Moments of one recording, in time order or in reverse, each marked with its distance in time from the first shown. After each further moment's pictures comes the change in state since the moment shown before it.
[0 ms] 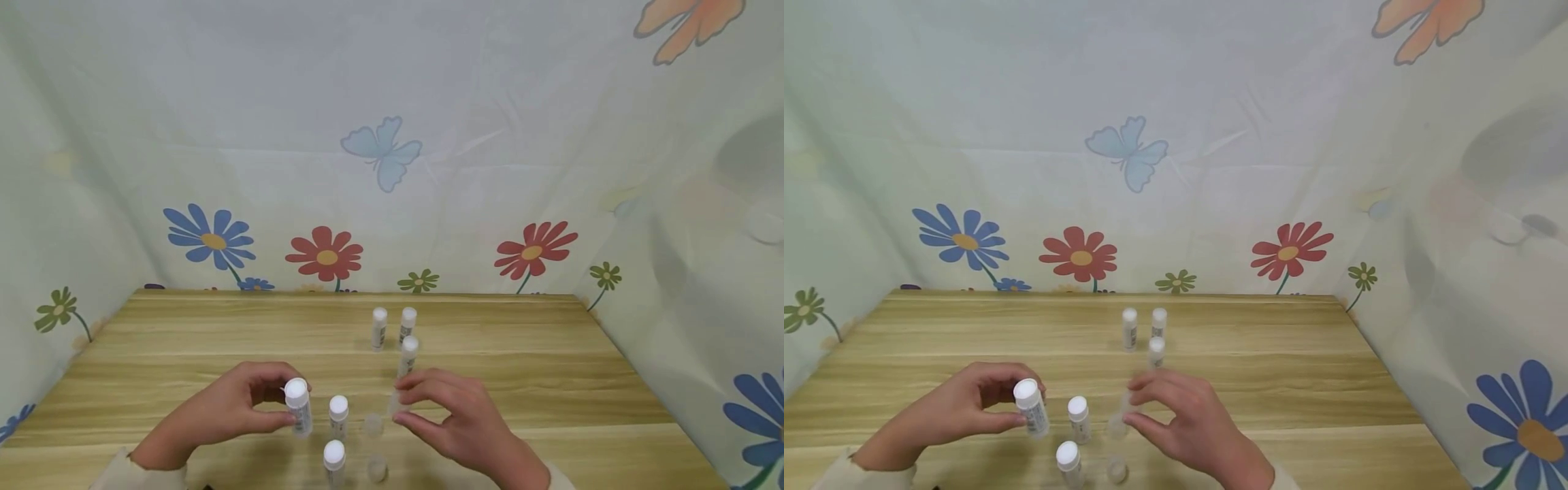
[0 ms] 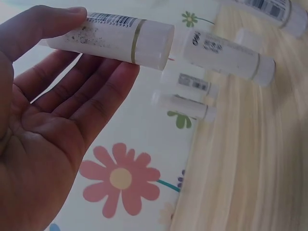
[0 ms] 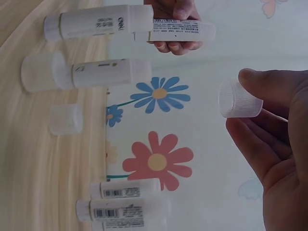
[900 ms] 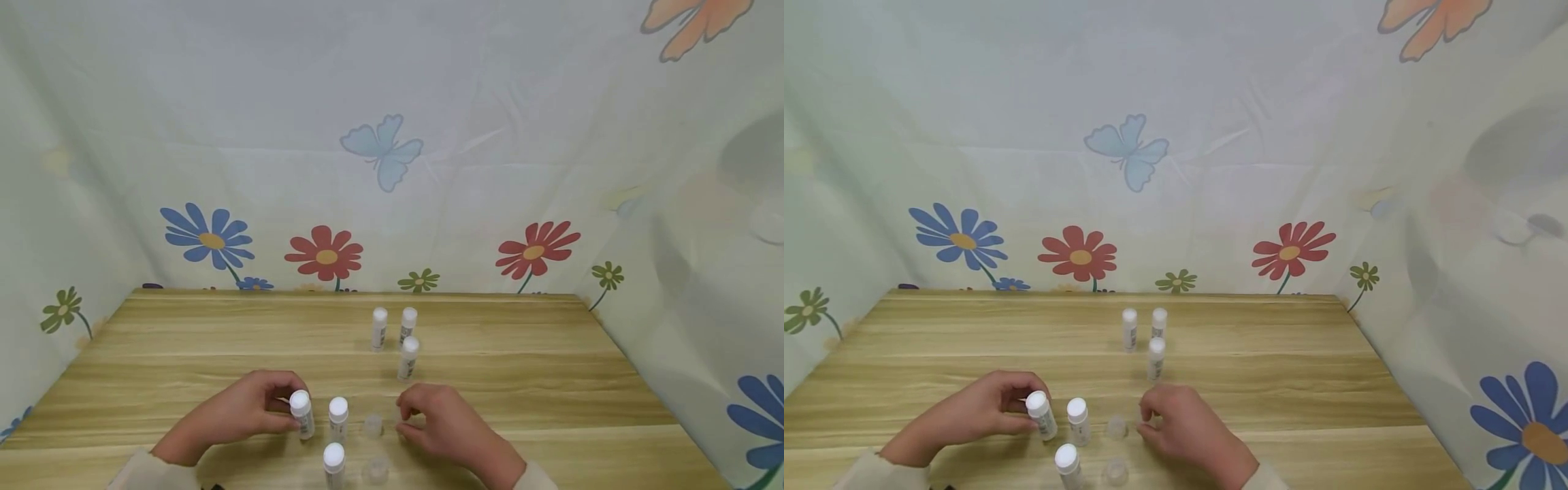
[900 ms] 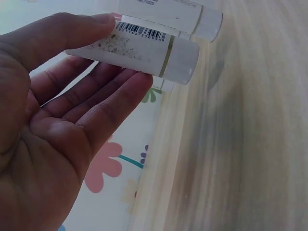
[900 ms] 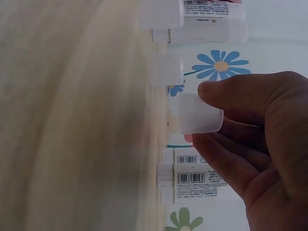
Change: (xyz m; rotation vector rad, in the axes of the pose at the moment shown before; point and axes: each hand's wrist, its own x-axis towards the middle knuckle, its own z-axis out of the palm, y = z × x) left_hand 0.009 -0.050 0.006 -0.022 -0.045 -0.170; right_hand -0.033 0.043 0.036 -0.103 -0.378 0.233
